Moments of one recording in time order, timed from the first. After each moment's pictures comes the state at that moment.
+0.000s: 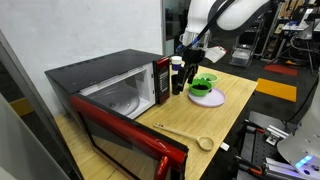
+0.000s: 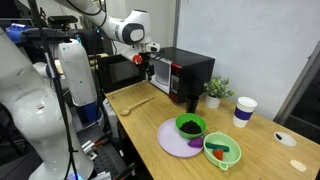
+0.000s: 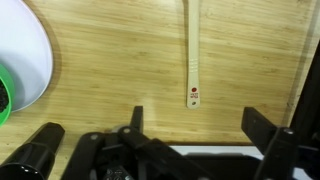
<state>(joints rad) 0.14 -0.23 0.11 -2.42 0.14 2.31 0.12</state>
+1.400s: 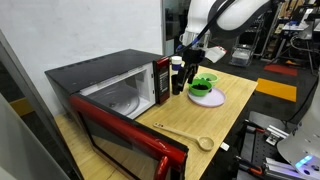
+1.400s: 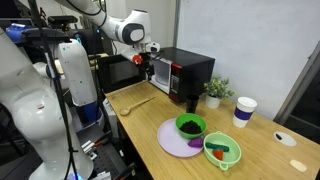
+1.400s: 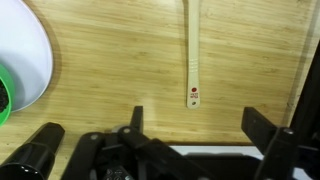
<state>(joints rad) 0.14 -0.23 0.11 -2.42 0.14 2.31 0.12</state>
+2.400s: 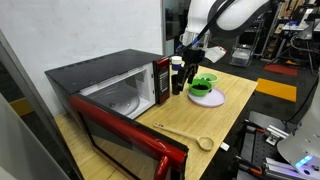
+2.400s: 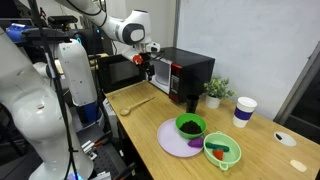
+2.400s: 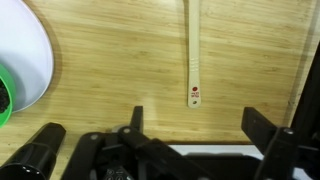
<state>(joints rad) 0.14 -0.23 0.11 -2.42 0.14 2.32 0.12</state>
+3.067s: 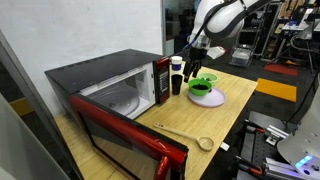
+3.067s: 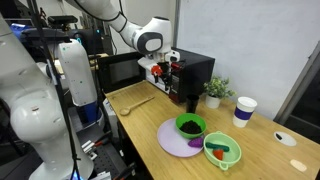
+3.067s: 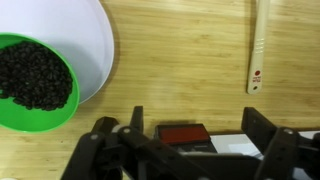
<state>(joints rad) 0.04 -0.16 -0.04 -2.42 0.14 2.38 -0.08</state>
